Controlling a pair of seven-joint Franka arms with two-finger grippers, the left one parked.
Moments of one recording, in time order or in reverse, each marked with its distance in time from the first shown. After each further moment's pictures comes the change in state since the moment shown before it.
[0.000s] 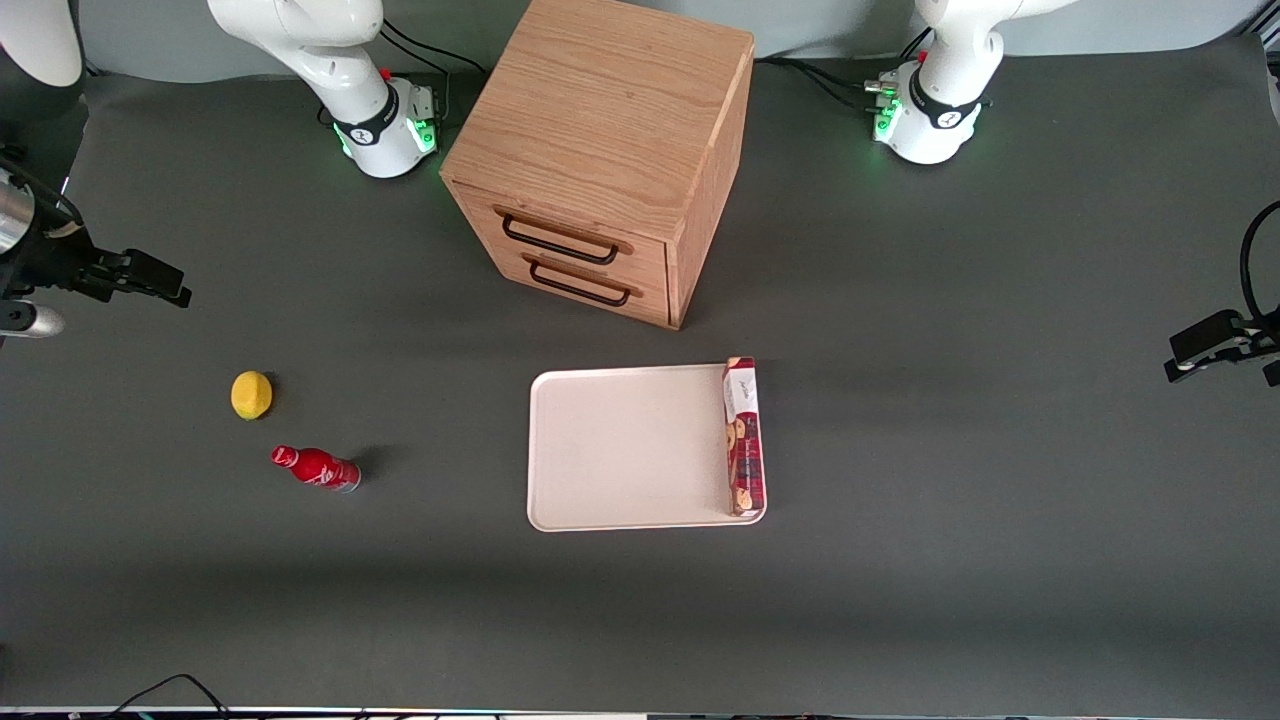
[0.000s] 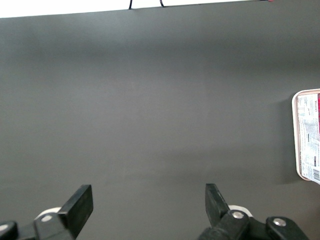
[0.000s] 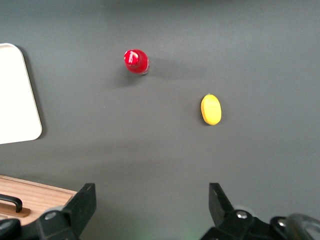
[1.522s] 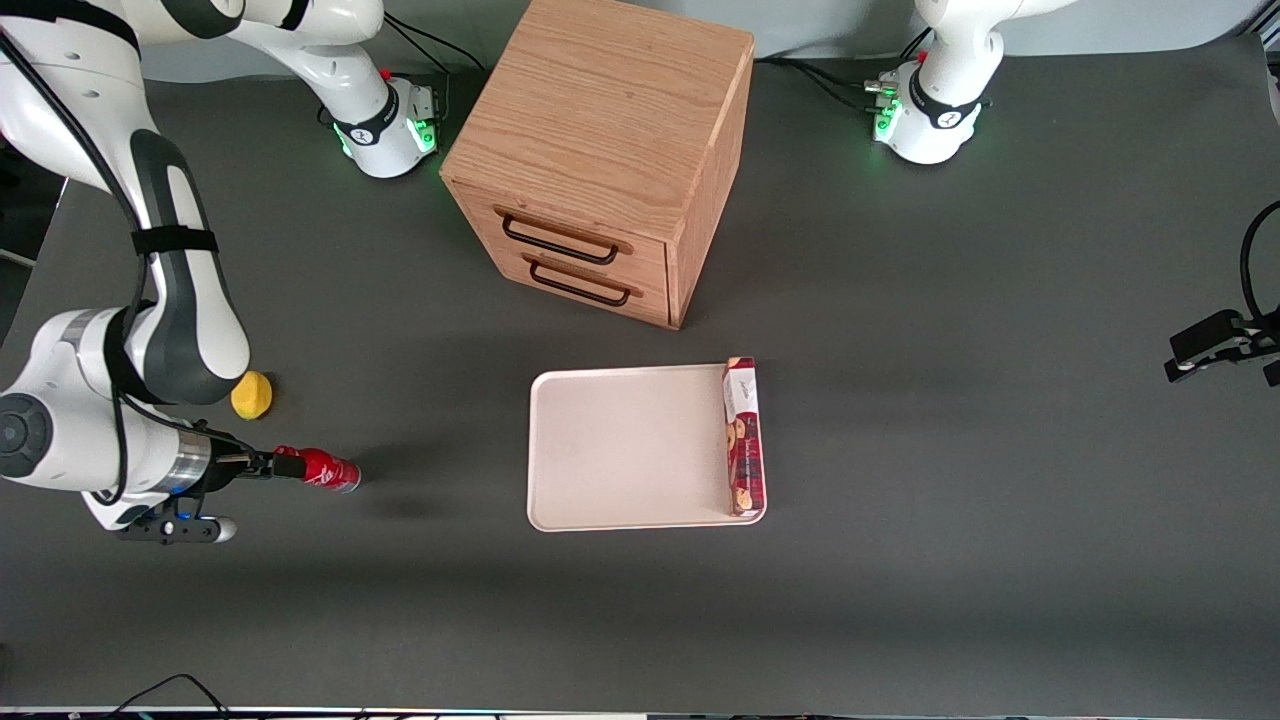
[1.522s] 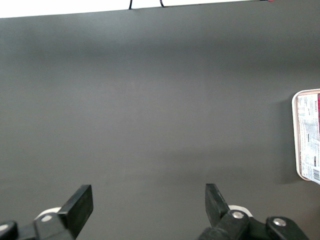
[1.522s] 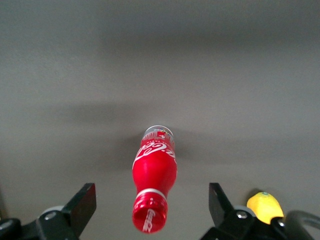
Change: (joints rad) arm 0.058 0.616 0.006 0.239 -0.007 0.330 0.010
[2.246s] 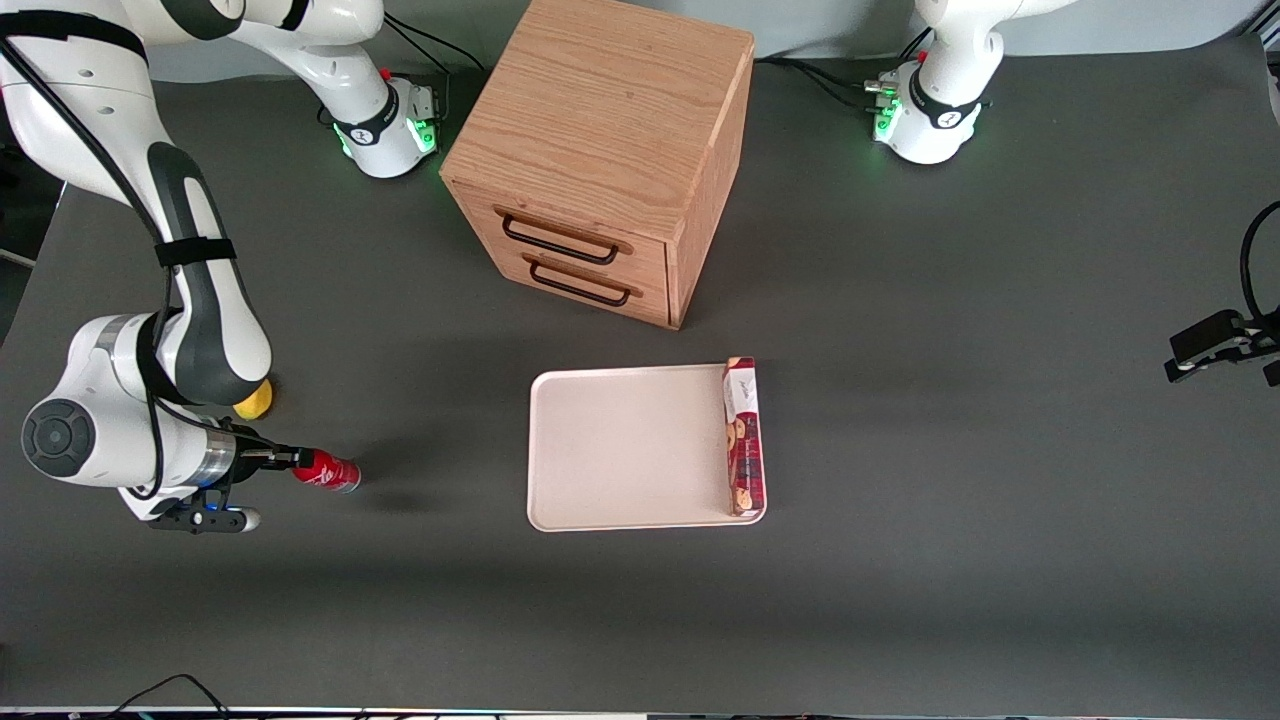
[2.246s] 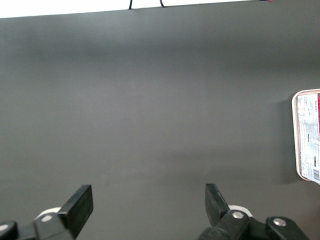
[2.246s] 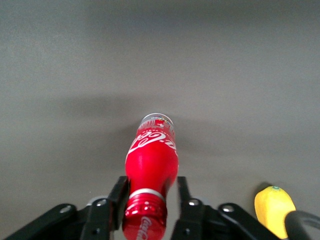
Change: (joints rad) arm 0.000 -0.005 0.000 -0.061 0.000 0.020 0.006
